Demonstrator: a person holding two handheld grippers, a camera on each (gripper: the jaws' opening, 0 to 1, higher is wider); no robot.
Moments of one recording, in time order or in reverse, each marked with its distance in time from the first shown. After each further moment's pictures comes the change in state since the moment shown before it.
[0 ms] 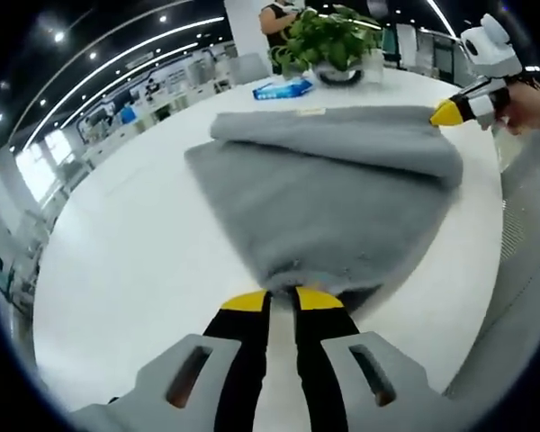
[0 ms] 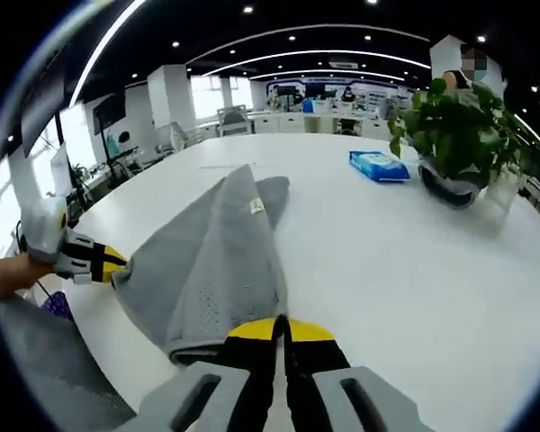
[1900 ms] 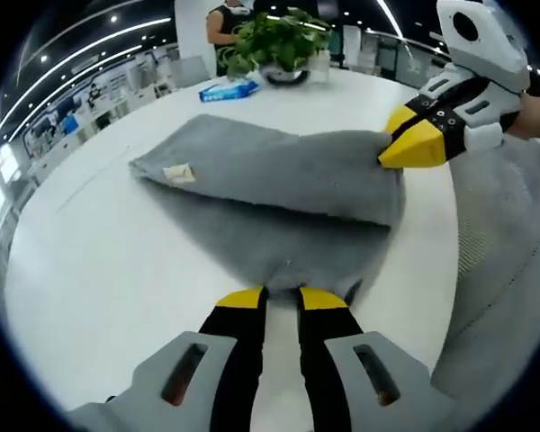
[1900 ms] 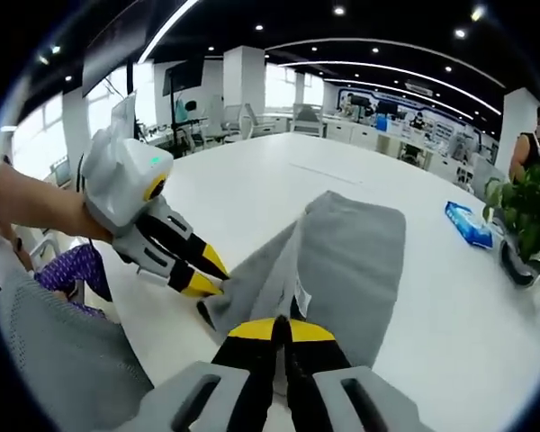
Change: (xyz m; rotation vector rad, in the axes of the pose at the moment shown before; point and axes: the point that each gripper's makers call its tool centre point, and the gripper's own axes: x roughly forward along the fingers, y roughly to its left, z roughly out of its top) left arm 0.000 -0.009 -0.002 0.057 0.007 -0.300; right arm 0.024 0.160 0.028 -0.278 -0.007 0.198
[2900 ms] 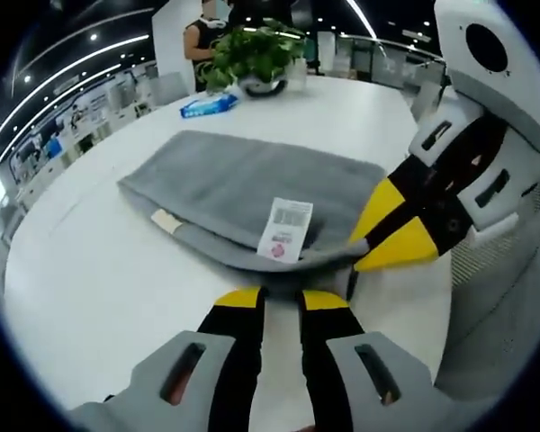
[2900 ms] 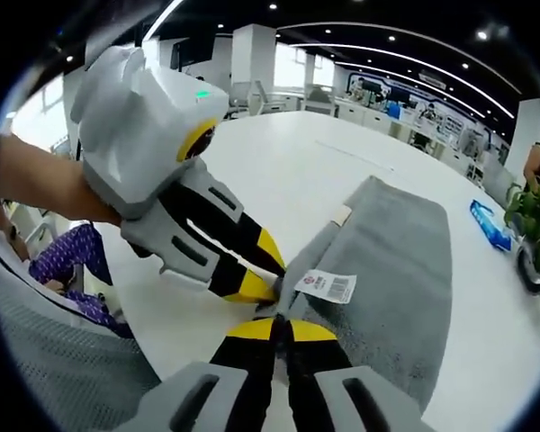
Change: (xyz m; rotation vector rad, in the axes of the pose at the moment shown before) left arm -0.001 -0.001 0.003 0.117 -0.062 -0.090; right arm 0.046 0.072 -0.006 -0.041 0.111 0.002
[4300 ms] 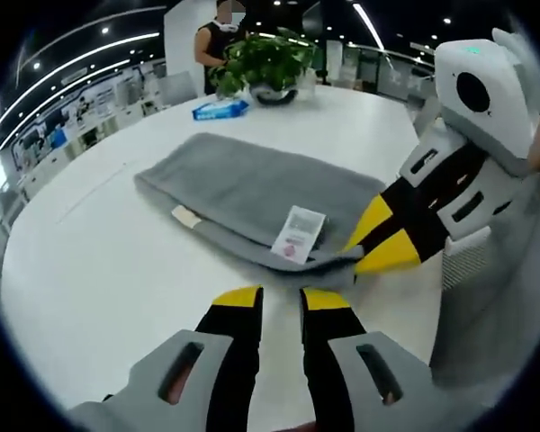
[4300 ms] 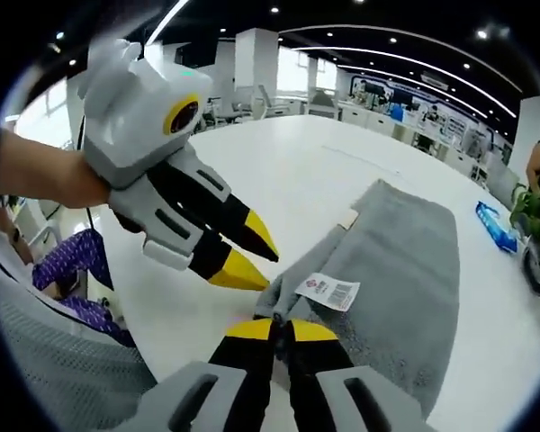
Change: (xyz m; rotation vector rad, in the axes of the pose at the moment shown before) left arm -0.019 0.011 0.004 -0.052 -0.035 -0.004; right arm 0.007 0.003 0.008 0.014 -0.024 0.025
